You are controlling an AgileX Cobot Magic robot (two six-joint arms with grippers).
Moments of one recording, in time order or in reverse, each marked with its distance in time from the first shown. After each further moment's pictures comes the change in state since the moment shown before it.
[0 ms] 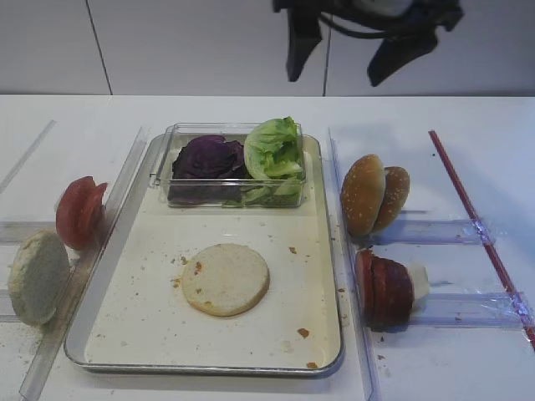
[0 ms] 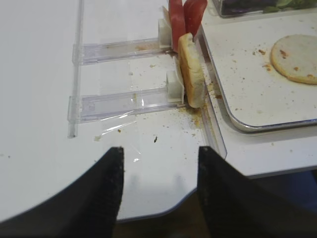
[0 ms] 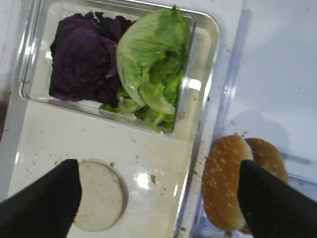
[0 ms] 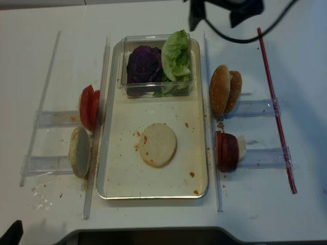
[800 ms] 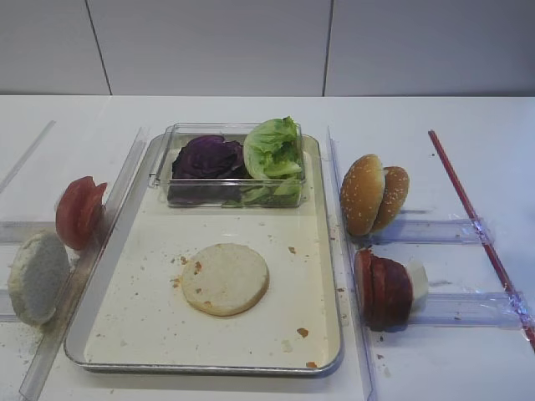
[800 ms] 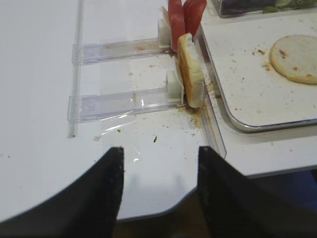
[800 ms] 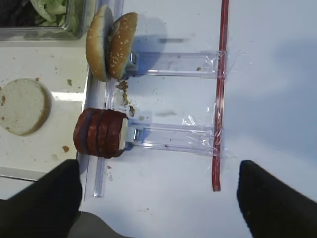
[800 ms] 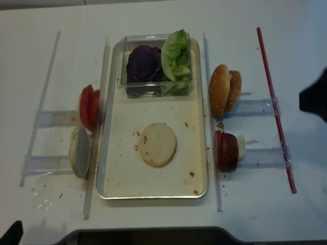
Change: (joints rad) left arm 0.000 0.000 0.000 0.000 0.000 0.000; right arm -0.385 -0.851 0.770 0.107 -0.017 -0.228
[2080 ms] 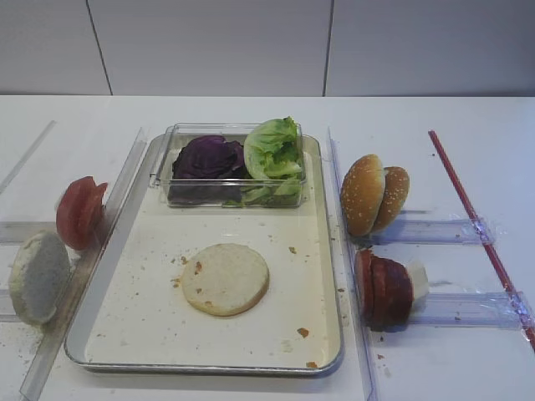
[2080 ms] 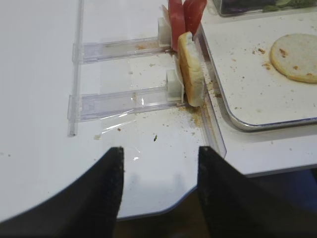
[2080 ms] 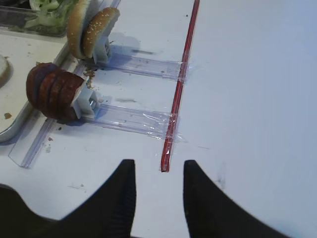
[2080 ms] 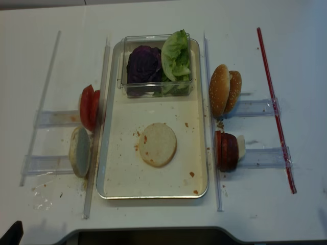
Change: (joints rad) left arm 0.000 0.000 0.000 0.000 0.002 0.000; right arm 0.000 -0.945 0.567 -0.119 -0.092 -0.141
